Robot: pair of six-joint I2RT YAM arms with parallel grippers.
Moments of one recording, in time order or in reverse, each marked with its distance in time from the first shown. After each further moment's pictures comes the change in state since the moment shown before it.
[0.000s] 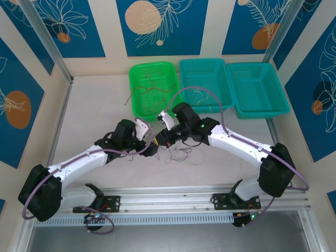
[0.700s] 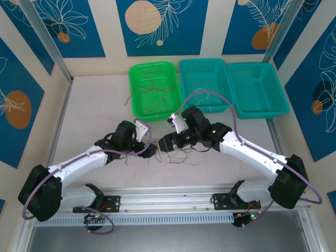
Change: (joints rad) left arm 0.000 -0.001 -0.010 -0.047 -0.050 -0.021; right arm 0.007 -0.141 -0.076 -0.087 0.043 0.077
